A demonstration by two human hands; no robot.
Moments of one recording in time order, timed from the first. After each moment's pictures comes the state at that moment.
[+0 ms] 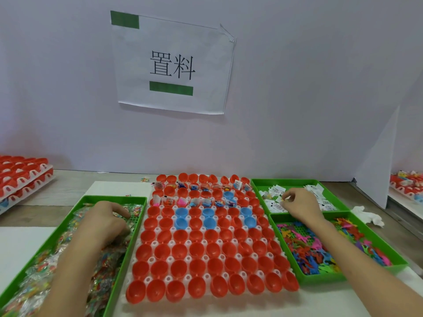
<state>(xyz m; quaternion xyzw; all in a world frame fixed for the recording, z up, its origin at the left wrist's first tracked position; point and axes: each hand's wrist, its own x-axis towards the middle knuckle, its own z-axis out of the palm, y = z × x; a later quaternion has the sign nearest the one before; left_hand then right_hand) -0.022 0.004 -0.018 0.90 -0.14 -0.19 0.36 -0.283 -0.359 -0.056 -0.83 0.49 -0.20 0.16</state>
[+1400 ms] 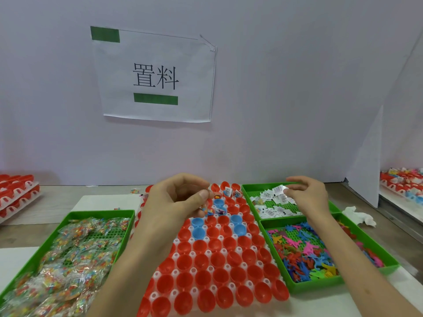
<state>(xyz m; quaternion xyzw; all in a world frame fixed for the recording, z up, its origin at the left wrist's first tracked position) -0.141 -0.059 0.047 0.59 -0.37 -0.23 0.68 -0.301 -0.338 -0.012 -0.67 0.45 -0.43 0.39</state>
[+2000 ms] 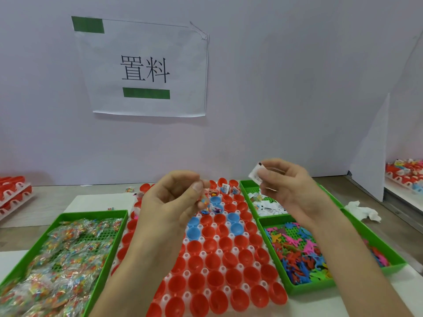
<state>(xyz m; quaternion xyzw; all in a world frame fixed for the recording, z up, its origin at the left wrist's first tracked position) -0.158 -0.073 0.044 0.46 -0.30 -0.27 0.79 -0.297 -0.263 0.046 -0.61 0.18 -0.32 0.71</state>
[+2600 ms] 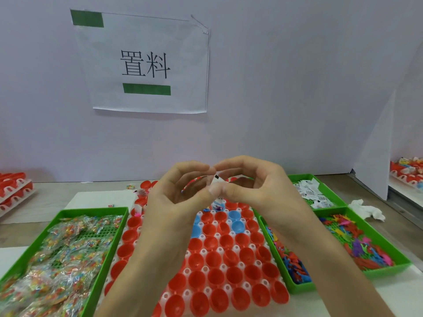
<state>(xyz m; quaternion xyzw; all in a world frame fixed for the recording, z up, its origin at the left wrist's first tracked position) -0.166 -0.073 0.046 0.45 -0.35 -0.24 0.78 -0.278 -0.193 0.068 -0.75 0.15 -0.30 0.57</state>
